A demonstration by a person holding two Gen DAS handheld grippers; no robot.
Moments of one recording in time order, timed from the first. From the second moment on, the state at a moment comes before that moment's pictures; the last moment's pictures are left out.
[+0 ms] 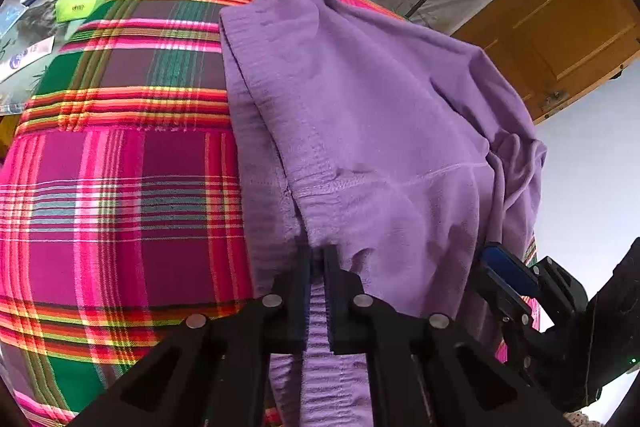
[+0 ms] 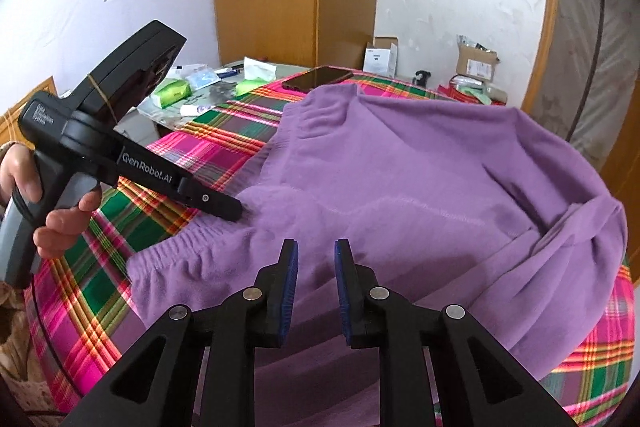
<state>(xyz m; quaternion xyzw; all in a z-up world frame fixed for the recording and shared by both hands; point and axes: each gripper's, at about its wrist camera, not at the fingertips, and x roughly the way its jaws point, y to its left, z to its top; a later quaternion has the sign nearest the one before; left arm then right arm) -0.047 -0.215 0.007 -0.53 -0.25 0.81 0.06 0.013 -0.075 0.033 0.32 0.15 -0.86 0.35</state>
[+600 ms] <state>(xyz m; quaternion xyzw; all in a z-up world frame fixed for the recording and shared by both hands) -0.021 -0.230 0.008 -0.50 -0.25 0.83 0.01 0.020 -0.063 0.031 0.32 0.15 -0.86 0.36</state>
